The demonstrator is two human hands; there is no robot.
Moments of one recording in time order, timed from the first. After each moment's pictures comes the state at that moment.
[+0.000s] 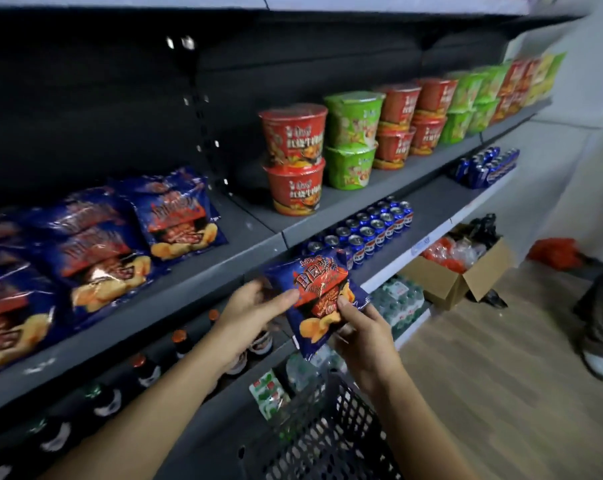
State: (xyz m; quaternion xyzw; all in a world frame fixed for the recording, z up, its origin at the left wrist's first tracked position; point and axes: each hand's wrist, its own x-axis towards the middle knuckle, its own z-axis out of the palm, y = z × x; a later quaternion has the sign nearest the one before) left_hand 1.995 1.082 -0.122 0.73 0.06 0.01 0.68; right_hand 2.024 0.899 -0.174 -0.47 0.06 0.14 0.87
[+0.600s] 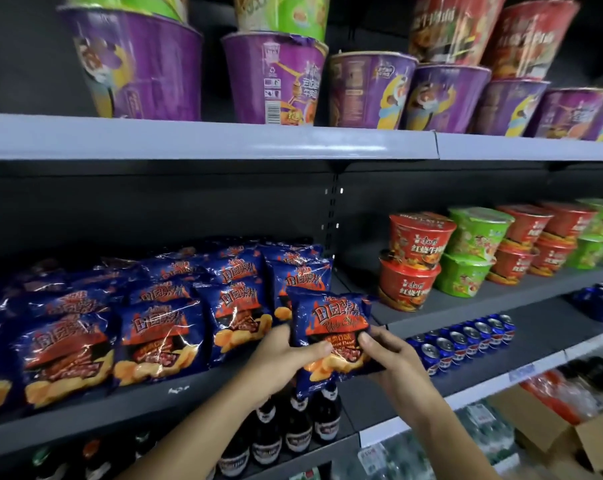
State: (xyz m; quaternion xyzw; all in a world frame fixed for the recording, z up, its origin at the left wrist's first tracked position) left_hand 1.962 1.179 -0.062 0.75 0.09 0.10 0.65; right_hand 2.062 0.995 -0.078 -0.59 -0.19 0.23 0.75
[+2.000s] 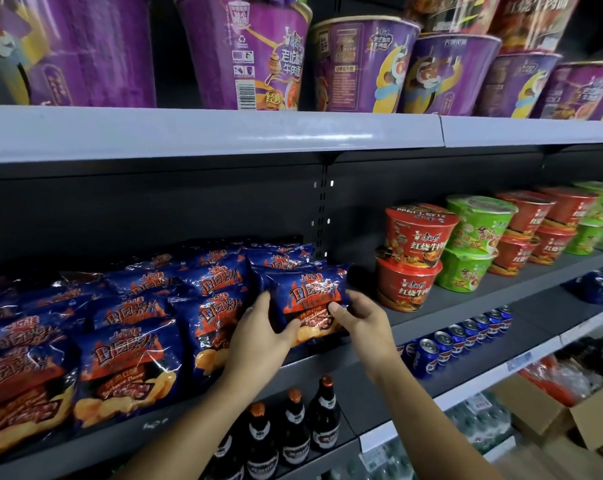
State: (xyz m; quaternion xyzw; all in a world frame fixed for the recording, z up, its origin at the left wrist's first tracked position) left_hand 2.019 1.219 -0.075 0.85 0.21 0.27 0.39; right_hand 2.124 1.065 -0.079 -0.67 -0.18 0.10 0.72
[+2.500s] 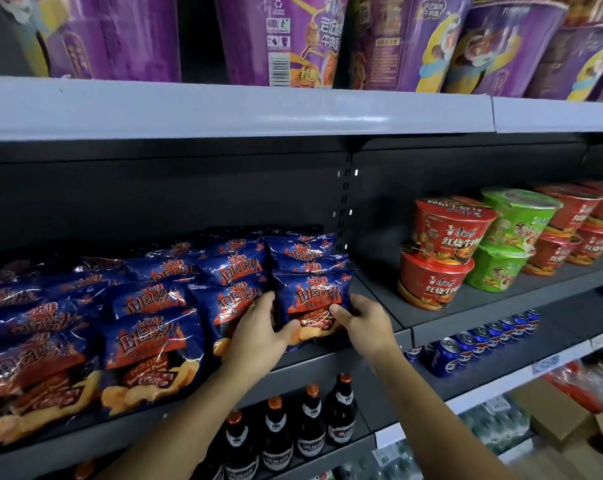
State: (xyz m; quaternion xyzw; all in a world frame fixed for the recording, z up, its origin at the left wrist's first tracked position) left_hand 2.016 1.259 -0.095 0.87 0.22 0.21 0.38; right_hand 2.141 1.103 -0.103 -0.79 -0.17 0.10 0.58
